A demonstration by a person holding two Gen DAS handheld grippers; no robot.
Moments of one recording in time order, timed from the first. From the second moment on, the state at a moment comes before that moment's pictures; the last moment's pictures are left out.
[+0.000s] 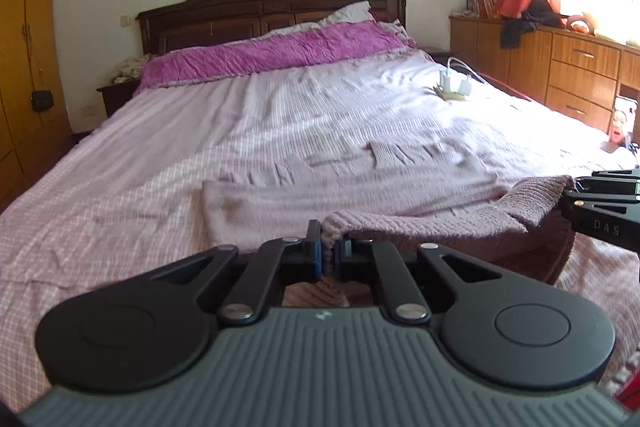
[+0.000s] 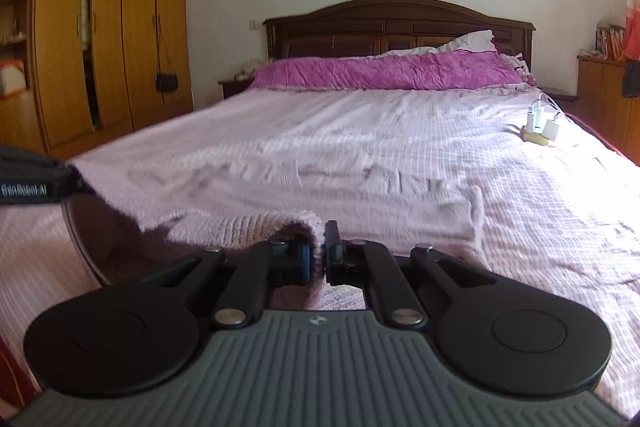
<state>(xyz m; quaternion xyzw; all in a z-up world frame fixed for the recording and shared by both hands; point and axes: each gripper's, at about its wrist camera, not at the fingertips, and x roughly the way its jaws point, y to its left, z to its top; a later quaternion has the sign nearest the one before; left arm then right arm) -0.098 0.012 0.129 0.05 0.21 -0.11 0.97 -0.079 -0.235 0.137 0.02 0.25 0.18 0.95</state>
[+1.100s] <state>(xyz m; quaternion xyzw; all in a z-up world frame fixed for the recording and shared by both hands) 0.192 -0.008 0.039 0.01 0.31 -0.02 0.95 0.225 -0.177 0.000 0.00 0.36 0.11 0.93</state>
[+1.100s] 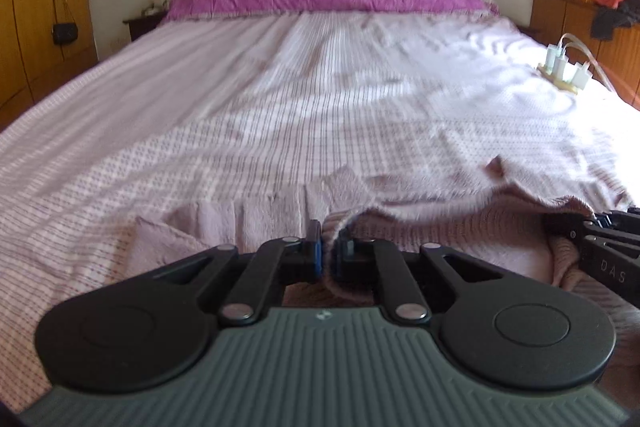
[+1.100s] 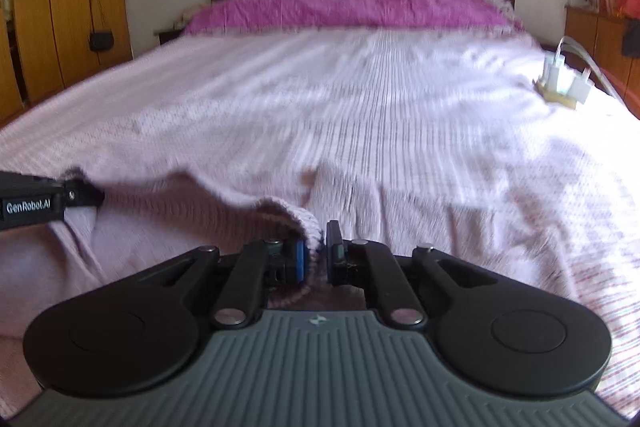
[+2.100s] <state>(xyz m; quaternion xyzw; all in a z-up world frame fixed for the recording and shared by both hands) 0.082 -0.023 0.075 0.08 0.30 -0.15 0.94 0.108 -0.196 0.056 0.00 0.32 0.22 0.92</state>
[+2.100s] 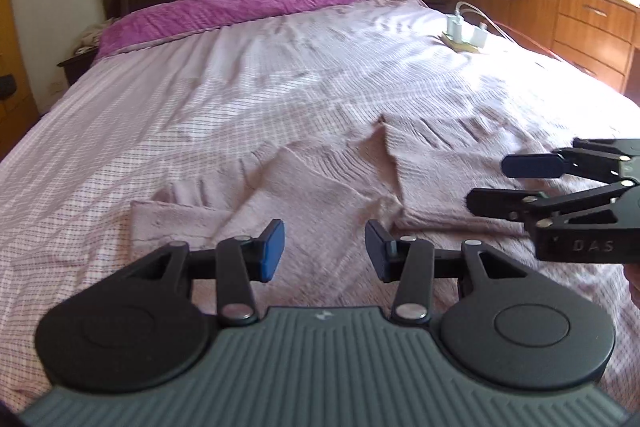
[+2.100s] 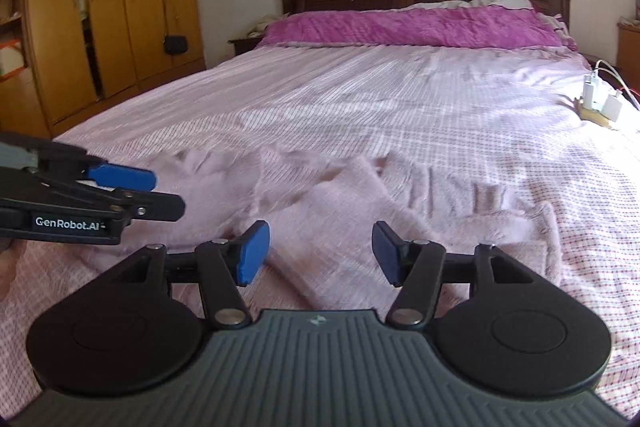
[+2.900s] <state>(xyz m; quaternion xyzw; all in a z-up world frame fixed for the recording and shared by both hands) 0.110 0.017 0.076 0.07 0.24 -0.08 0.96 0.126 -0.227 0.063 -0.02 0.27 0.15 0.95</state>
